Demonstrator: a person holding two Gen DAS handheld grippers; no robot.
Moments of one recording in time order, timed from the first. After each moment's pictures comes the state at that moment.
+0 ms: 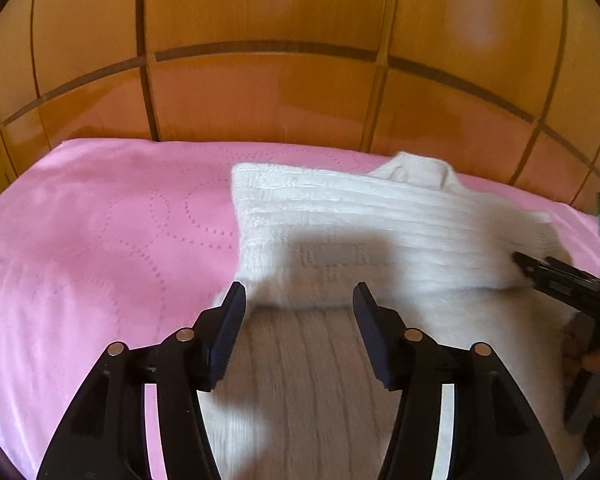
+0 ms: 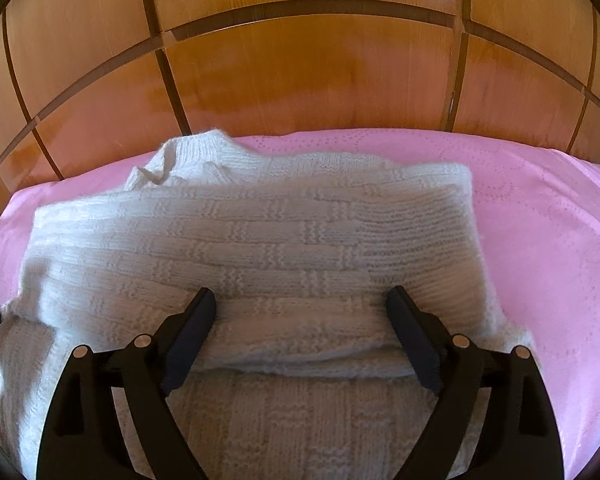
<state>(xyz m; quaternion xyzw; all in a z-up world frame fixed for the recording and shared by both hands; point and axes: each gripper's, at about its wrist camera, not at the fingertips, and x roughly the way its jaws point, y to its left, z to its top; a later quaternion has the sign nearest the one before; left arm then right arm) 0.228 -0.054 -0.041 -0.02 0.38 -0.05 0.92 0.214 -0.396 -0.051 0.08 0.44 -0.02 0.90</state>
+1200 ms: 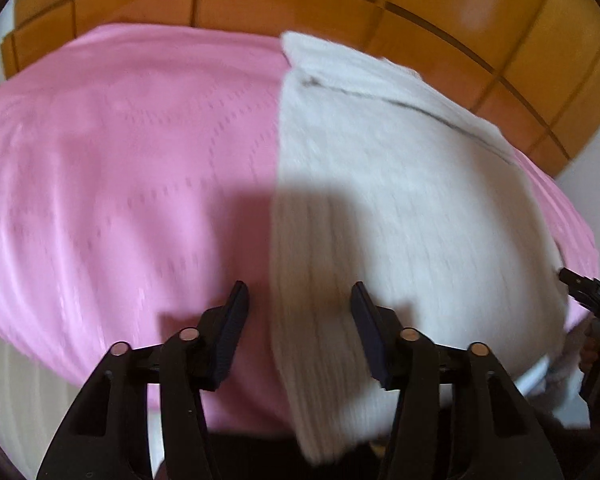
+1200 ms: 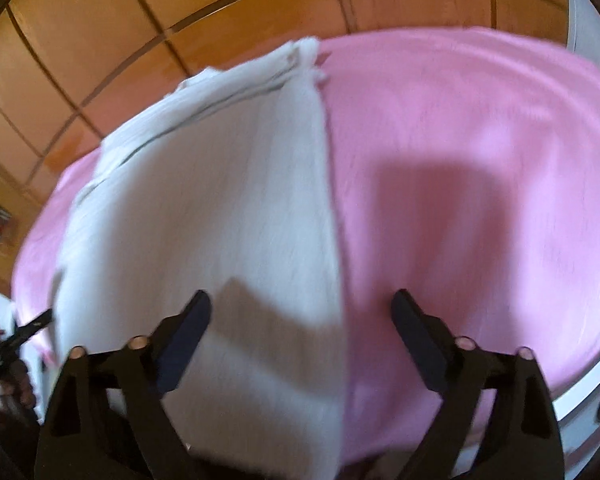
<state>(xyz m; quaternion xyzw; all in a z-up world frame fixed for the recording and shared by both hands) 0.043 0.025 -0.079 -0.09 0.49 -0.11 0.86 -0.054 -0.472 -0.029 0.20 0.50 0.03 0.84</state>
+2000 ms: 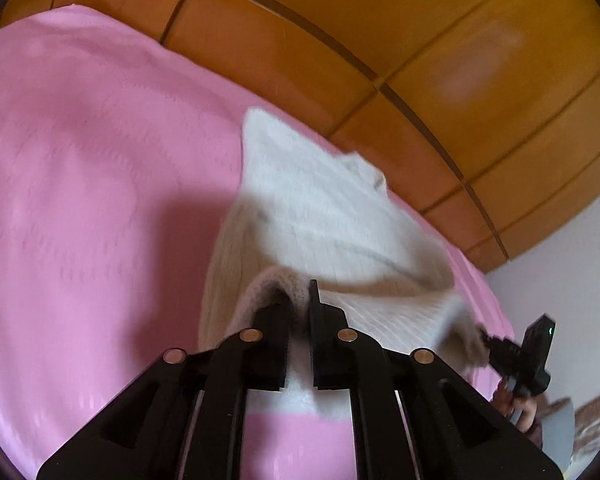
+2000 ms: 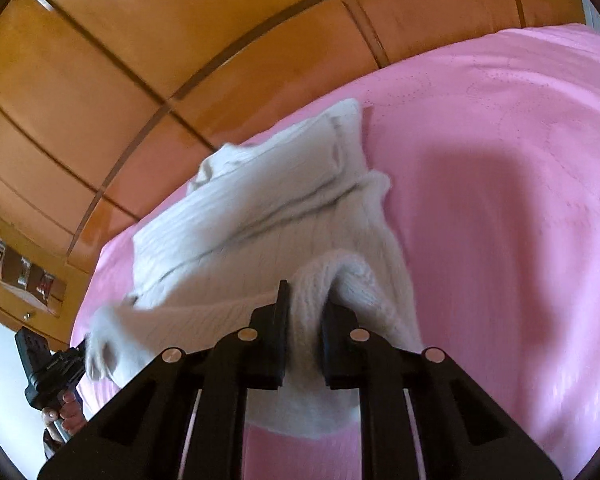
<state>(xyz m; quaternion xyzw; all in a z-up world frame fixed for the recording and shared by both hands) 0.182 0.037 -0.036 -0.27 0.43 -0.16 0.85 0.074 -0.493 -0.004 0.30 0.45 0.05 0.84</state>
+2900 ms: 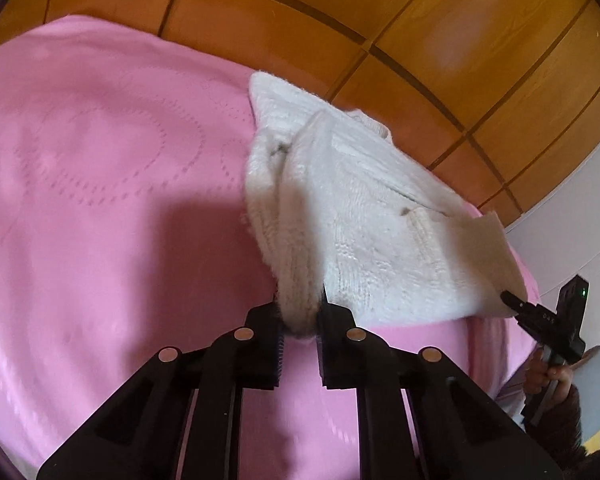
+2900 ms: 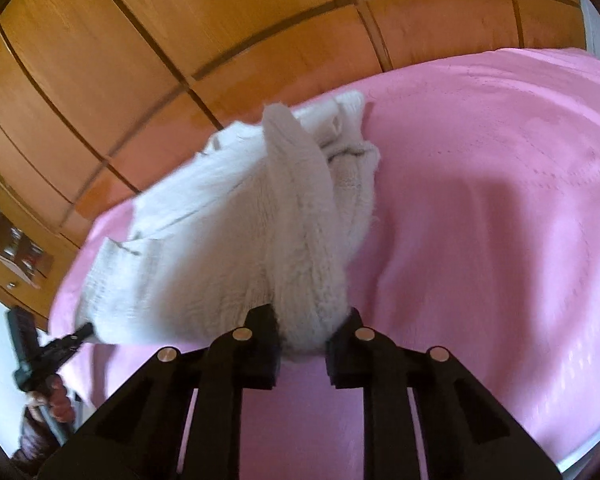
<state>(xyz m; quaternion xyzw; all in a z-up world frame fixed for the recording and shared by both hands) 0.105 0.037 -0.059 -0.20 0.44 -0.19 0.85 0.015 -0.473 -0.005 0.25 0.43 0.06 0.86</state>
